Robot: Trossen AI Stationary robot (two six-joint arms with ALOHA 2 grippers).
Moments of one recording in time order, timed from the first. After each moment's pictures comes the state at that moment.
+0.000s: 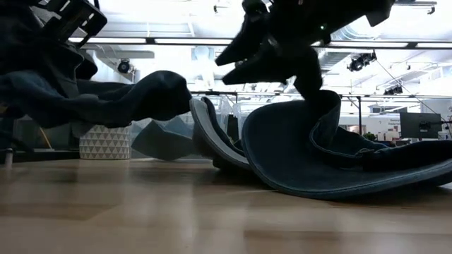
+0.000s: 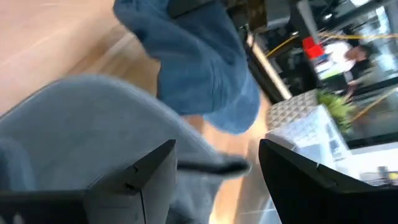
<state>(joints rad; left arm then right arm) -0.49 1.06 0.45 -0.12 -0.20 -1.75 0.29 1.70 0.94 0.29 0.44 -0.73</state>
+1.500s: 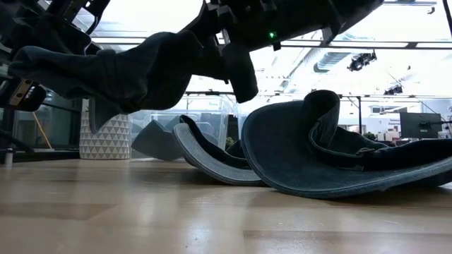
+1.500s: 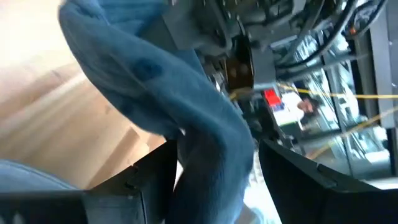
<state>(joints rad) -0.49 1.06 0.45 0.01 -0.19 -1.69 0.24 1.90 1.08 0.60 0.35 -0.98</state>
